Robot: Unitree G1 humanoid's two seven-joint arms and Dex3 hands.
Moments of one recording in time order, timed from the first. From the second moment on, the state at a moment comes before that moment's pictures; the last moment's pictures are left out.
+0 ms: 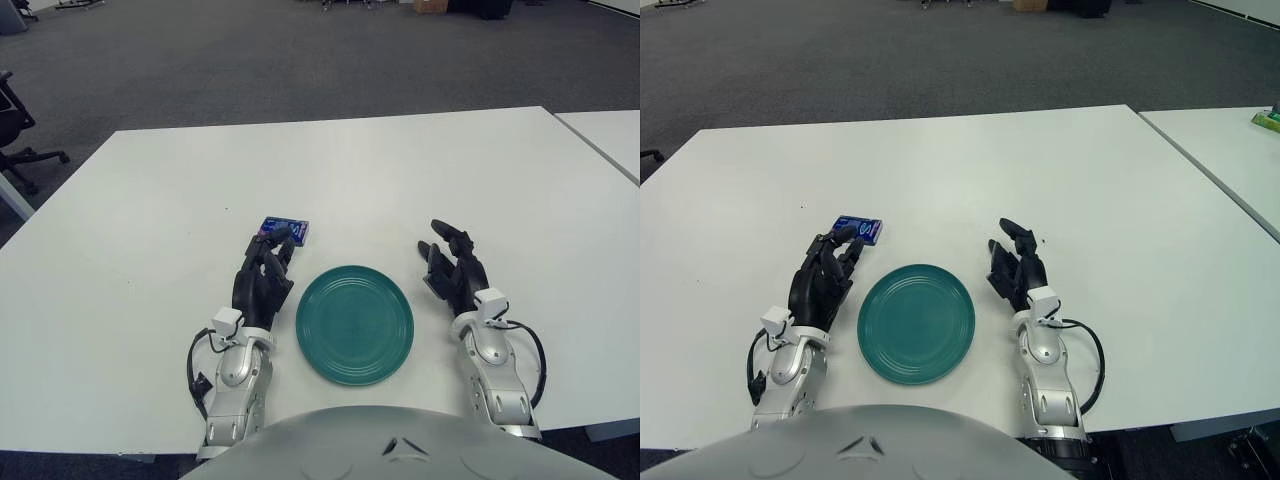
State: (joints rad) left arm 0.38 -0.12 -0.13 -0.13 -0.19 -0.21 0.04; right arm 0.28 0.03 0.03 -0.14 -0.02 0.00 -0.04
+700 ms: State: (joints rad) left arm 0.37 -0.12 -0.12 -0.02 -0.13 -0.28 0.06; right arm 0.29 0.04 0.04 -0.11 -0.03 -0.04 -0.06
